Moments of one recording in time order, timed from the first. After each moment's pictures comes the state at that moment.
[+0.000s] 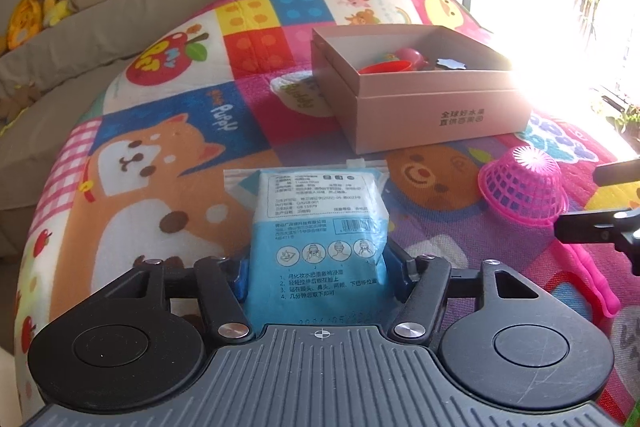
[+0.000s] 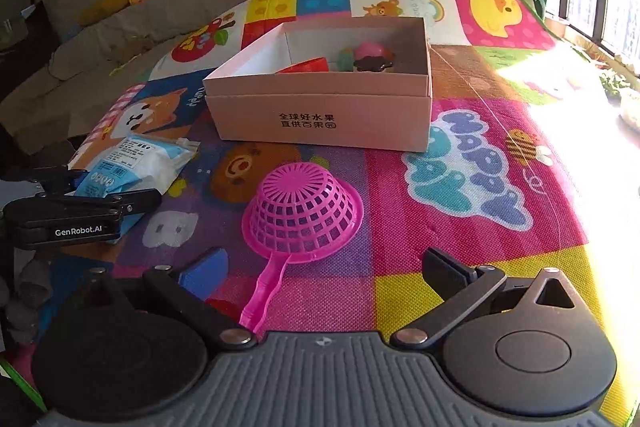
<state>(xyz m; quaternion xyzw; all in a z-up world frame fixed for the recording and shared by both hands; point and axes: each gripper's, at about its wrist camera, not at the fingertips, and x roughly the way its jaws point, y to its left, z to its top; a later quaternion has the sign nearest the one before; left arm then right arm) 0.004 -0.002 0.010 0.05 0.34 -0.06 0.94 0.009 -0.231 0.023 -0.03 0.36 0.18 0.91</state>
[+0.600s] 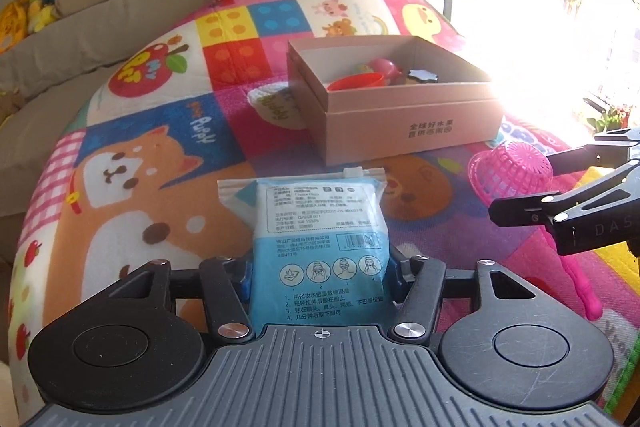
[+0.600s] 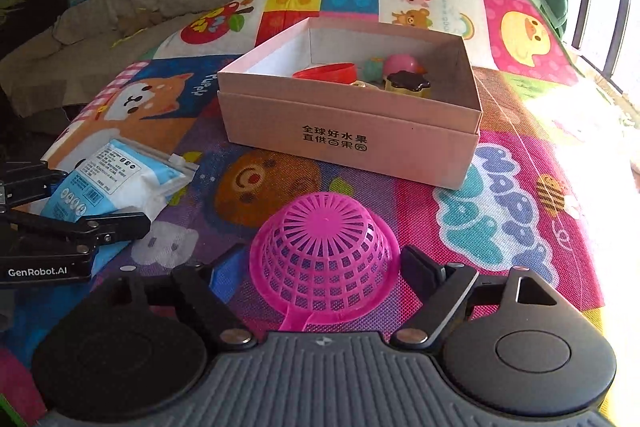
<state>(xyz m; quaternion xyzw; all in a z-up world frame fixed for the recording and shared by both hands) 0.000 -0.011 0.030 0.04 0.33 -0.09 0.94 0.022 -0.215 0.036 -0.06 0.36 0.19 0.91</state>
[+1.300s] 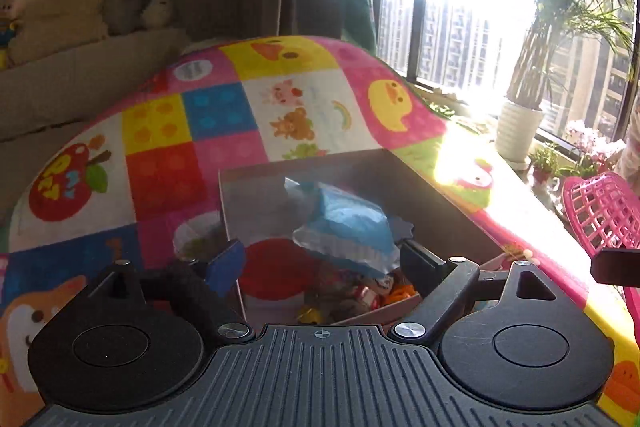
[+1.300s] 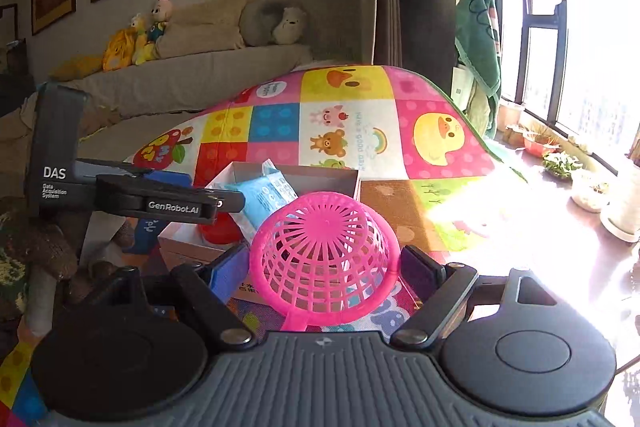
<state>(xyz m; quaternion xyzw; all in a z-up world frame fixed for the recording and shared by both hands) 0.125 -0.057 0.065 0.03 0.27 -0.14 0.95 0.035 -0.274 0.115 -0.02 0.26 0.11 0.96</state>
